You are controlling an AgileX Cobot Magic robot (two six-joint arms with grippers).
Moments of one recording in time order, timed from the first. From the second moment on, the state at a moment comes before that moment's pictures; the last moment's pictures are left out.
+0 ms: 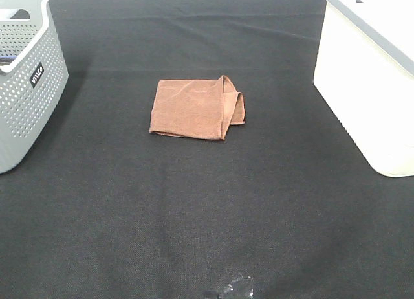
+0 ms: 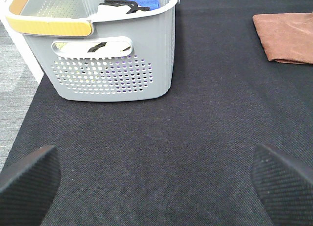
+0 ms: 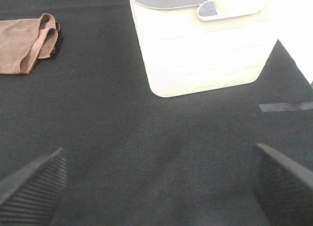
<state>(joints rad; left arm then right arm) 0.07 -0.01 -0.50 -0.01 1.04 0.04 -0.05 0.00 -0.50 0.01 1.07 -0.03</state>
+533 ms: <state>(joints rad) 0.07 -0.01 -0.50 -0.01 1.04 0.04 -0.05 0.00 -0.50 0.01 1.07 -0.03</state>
